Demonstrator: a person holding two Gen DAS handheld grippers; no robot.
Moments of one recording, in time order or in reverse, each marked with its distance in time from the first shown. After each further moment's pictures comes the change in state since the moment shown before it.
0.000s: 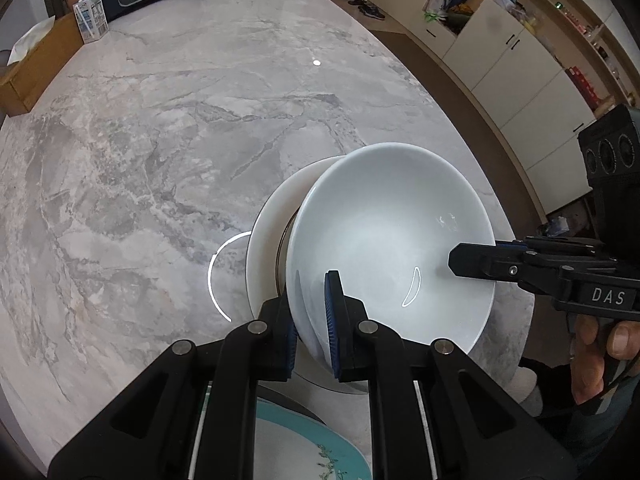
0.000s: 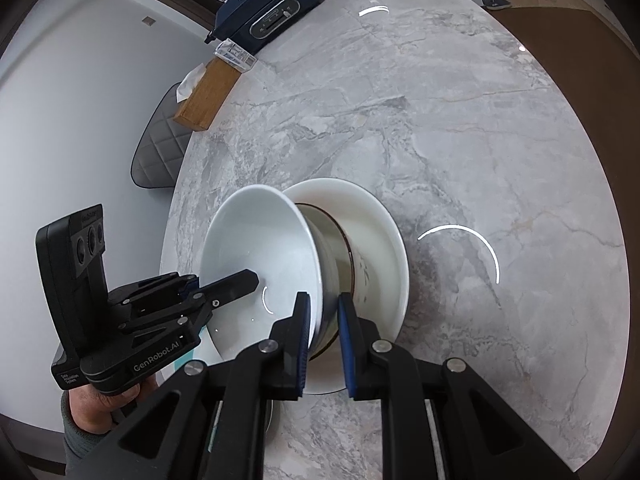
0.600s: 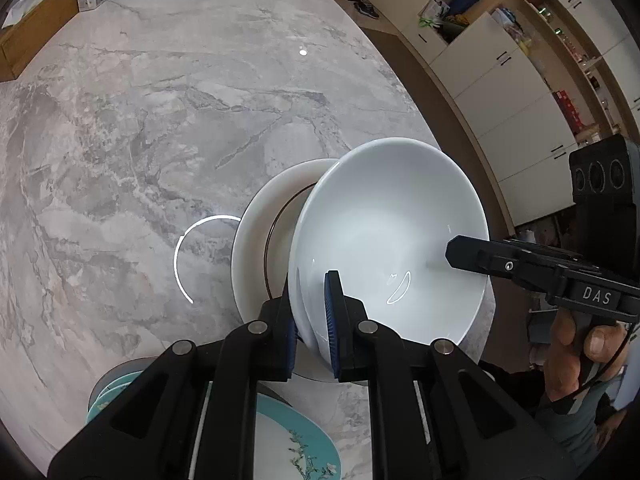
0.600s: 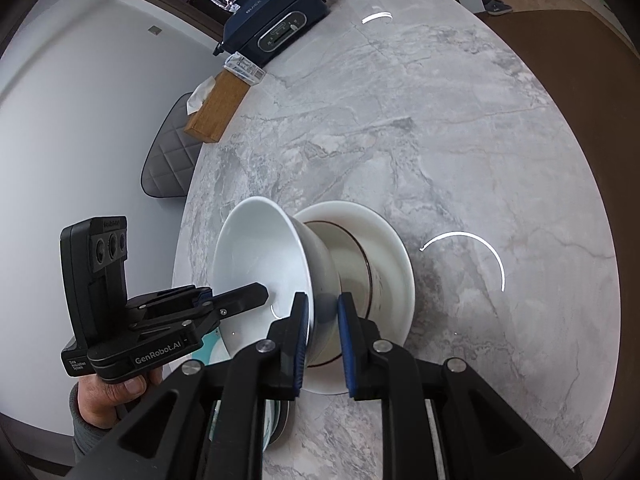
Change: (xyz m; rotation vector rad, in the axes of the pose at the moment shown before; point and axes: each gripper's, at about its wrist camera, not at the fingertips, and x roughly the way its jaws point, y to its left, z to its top) left arm -0.014 0.010 0.004 -0.082 0.049 -0.131; right arm -0.018 0.005 0.007 0.006 -0.026 0.033
